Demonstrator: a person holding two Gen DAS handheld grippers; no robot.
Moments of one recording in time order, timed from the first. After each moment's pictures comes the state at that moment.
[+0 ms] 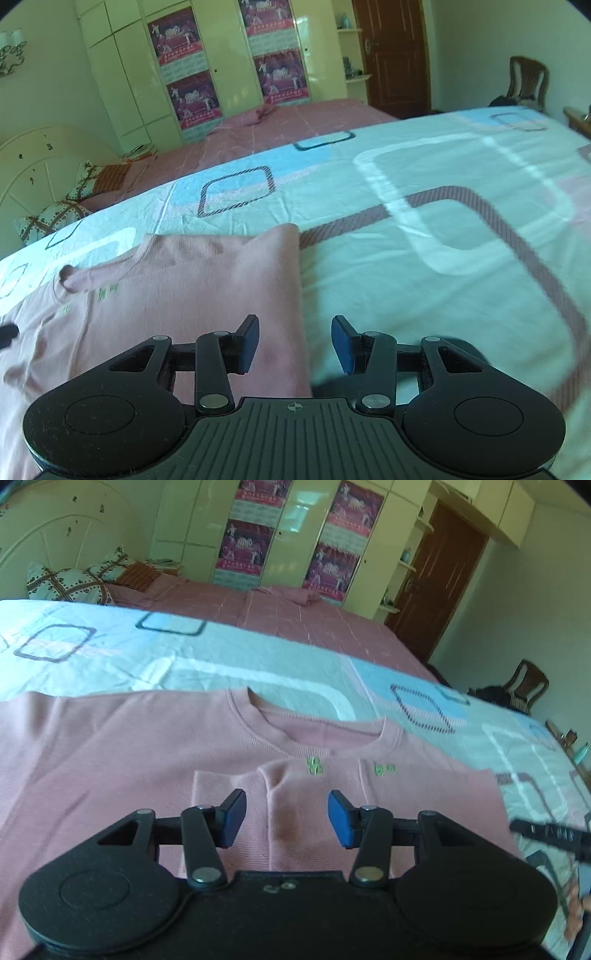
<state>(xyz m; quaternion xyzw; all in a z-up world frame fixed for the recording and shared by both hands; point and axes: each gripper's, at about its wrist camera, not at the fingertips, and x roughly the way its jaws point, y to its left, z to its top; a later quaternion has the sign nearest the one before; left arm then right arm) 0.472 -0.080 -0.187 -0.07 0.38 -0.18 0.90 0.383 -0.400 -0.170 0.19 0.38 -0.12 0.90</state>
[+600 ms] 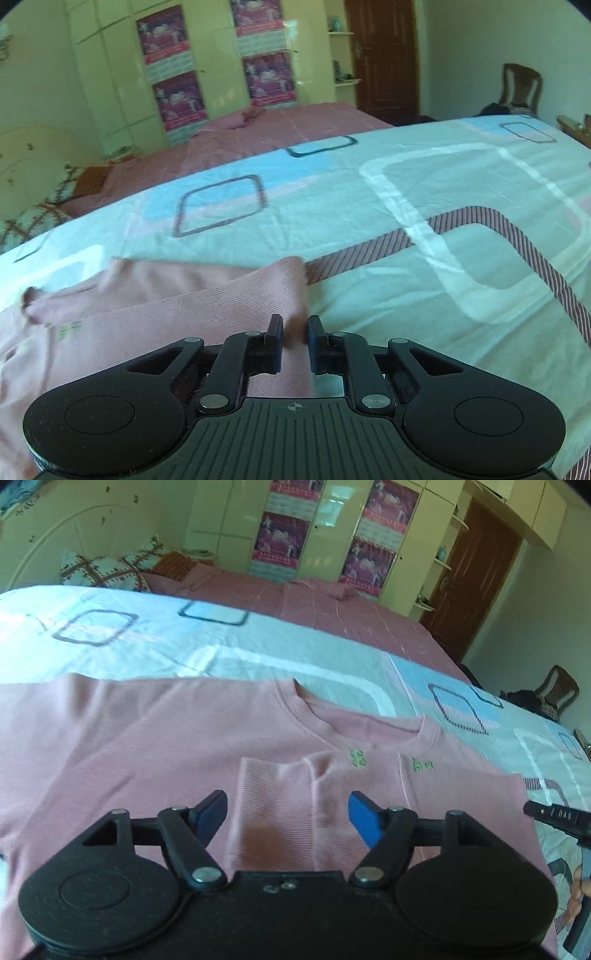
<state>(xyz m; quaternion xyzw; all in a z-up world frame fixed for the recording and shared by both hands) 0.462 -0.050 -0.177 -0.08 0.39 -0.12 0.91 0.417 -0.402 -0.182 0.16 0.37 -0.14 0.90</state>
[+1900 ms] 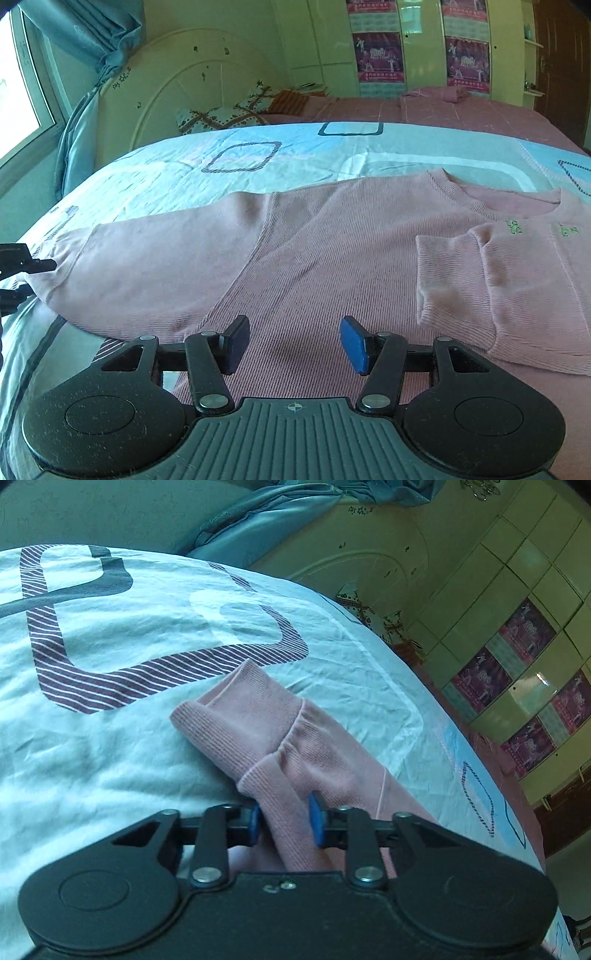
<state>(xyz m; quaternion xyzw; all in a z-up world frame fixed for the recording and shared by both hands) 0.467 0.388 -0.199 -0.32 0.32 0.15 0.88 0.452 -0.002 -0.175 0.10 0.41 0.10 0.90</state>
